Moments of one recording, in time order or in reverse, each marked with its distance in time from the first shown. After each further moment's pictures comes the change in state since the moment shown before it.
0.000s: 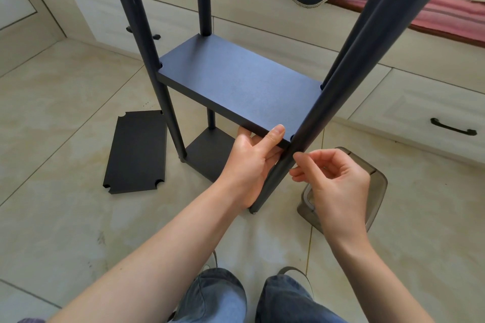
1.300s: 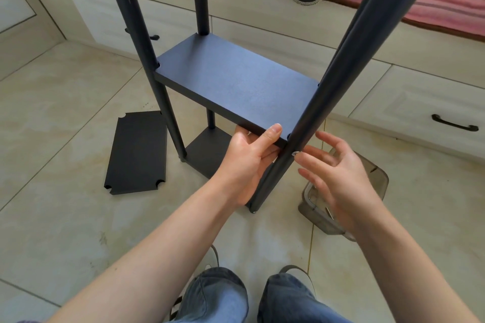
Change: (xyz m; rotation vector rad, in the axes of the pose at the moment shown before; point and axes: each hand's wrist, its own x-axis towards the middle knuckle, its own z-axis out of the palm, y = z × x) left_hand -0.002 0.007 -0.002 0.089 -0.011 -0.030; right_hand 0.032 0.014 -0.018 0.145 -0.243 0.341
